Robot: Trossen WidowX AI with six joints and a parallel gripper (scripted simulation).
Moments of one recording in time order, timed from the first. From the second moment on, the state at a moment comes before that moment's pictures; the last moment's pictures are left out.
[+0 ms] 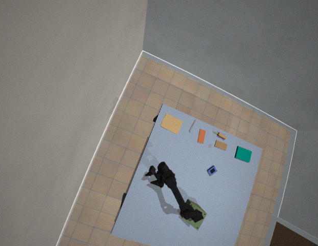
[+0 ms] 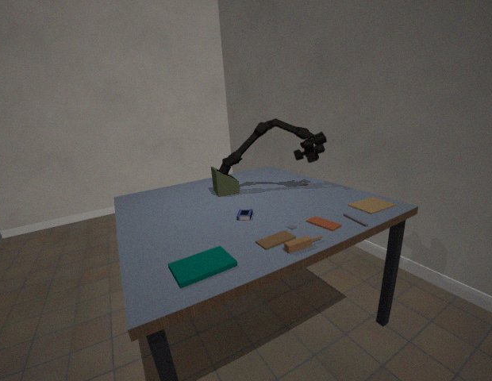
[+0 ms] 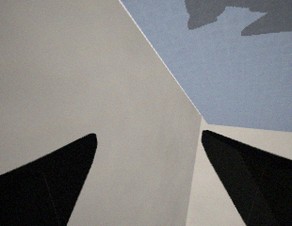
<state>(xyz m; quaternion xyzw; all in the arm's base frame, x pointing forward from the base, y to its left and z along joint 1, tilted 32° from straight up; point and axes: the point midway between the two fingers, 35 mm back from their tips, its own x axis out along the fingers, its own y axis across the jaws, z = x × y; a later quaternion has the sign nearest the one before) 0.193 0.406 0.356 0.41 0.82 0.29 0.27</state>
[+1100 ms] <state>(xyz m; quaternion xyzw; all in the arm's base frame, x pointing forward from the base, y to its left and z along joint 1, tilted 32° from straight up) 0.380 0.306 0.236 0.49 0.71 0.18 0.47</state>
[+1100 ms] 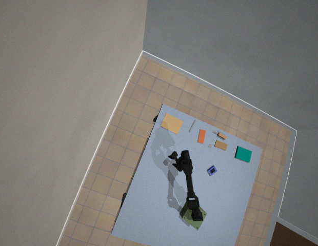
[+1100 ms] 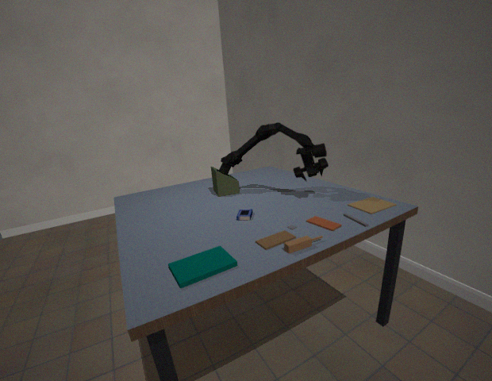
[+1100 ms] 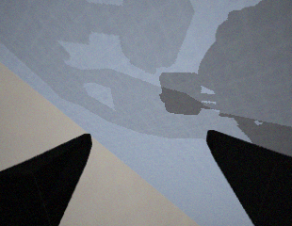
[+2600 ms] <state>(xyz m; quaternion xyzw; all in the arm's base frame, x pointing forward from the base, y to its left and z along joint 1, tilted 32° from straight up) 0.443 -0.064 -0.022 0.43 0.70 0.00 0.56</state>
